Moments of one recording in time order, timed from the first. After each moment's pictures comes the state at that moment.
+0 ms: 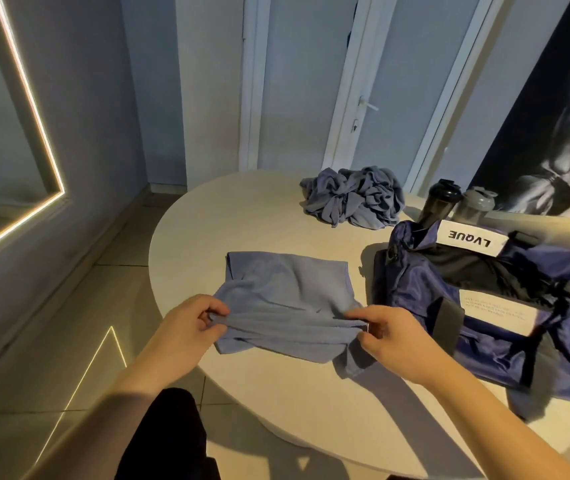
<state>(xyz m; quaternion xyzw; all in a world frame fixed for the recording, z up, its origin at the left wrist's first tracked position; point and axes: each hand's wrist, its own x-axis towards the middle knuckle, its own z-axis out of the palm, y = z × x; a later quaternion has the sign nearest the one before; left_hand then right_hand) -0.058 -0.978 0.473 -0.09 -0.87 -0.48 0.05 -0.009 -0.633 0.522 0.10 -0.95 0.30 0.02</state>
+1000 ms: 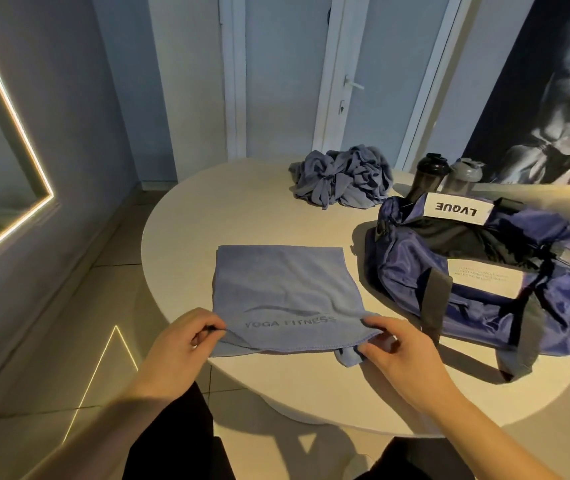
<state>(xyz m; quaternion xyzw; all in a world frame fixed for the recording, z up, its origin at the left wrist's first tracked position) -0.021 -0.978 0.451 -0.18 -0.88 -0.42 0.11 0.047 -0.626 0.466 -0.05 -0.93 0.35 0.12</state>
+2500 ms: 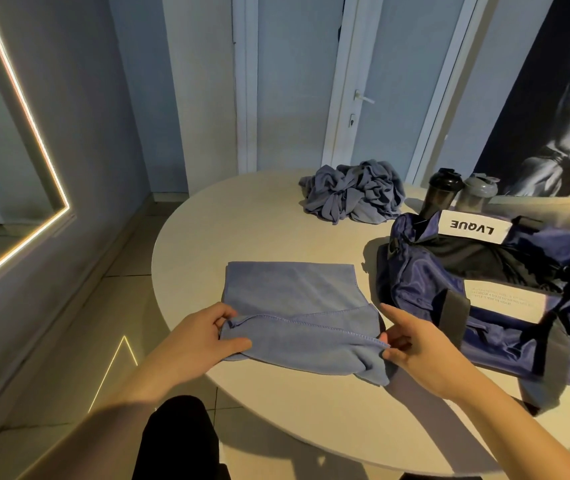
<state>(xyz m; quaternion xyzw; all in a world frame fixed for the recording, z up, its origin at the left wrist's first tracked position) -0.073 -0.971 0.472 -0.13 -0.90 -0.41 -0.05 0.003 -0.601 0.493 0.00 -0.95 0.31 -0.01</state>
